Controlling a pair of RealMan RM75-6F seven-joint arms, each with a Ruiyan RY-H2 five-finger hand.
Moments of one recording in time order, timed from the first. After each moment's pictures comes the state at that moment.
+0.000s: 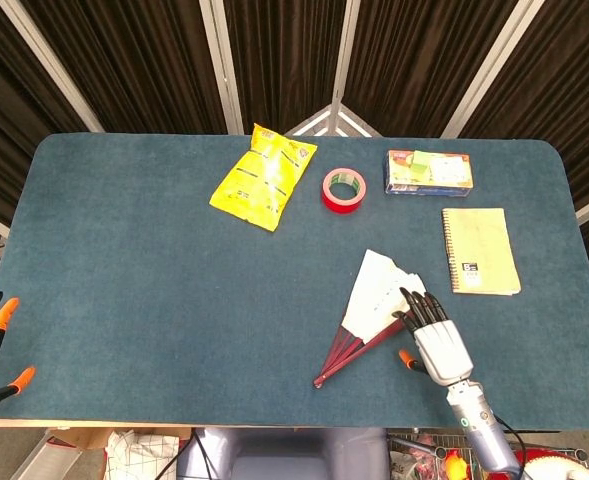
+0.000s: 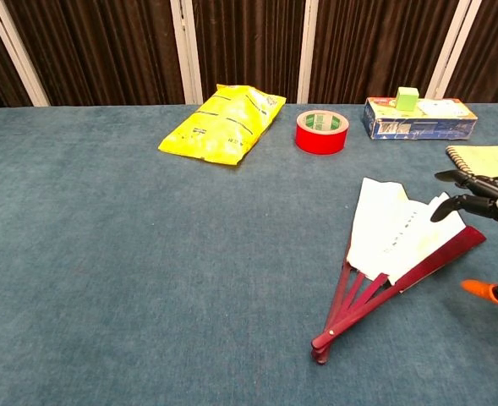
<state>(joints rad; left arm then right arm) 0.04 -1.15 -0.01 -1.68 1.57 1.63 0.23 0.25 -1.62 0.04 -1.22 -1.68 1.35 -0.10</state>
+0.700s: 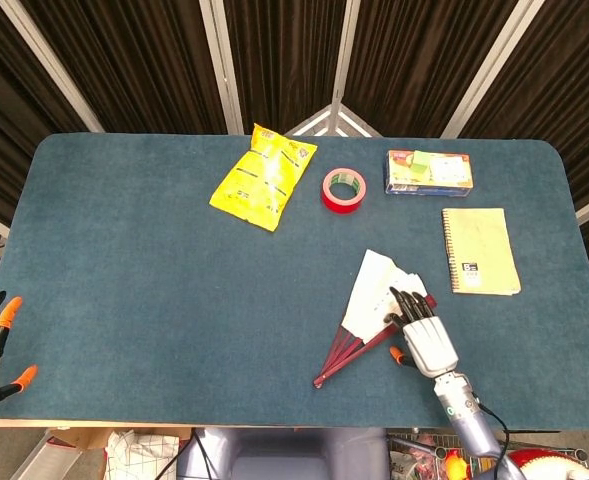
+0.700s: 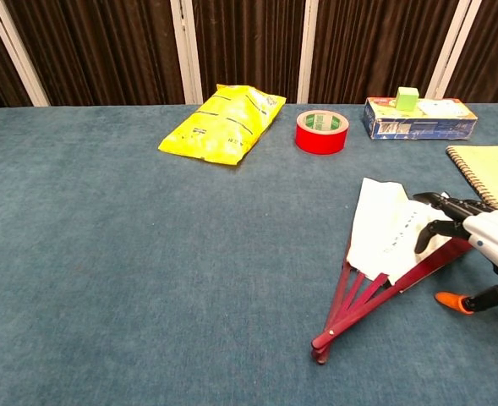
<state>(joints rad) 0.03 -1.17 -0.02 -1.68 1.55 1.61 0.27 0.31 -1.79 0.02 -0.94 -1.66 1.33 0.06</state>
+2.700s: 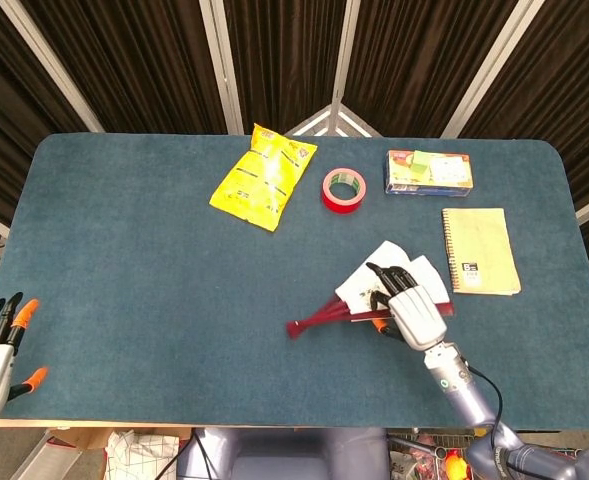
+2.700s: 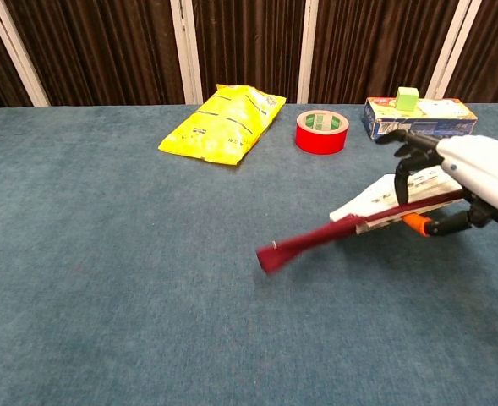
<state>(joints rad) 0.00 -1.18 -0.01 -1.68 1.55 1.55 0.30 0.48 -1.67 0.07 -1.10 -1.68 1.37 0.12</state>
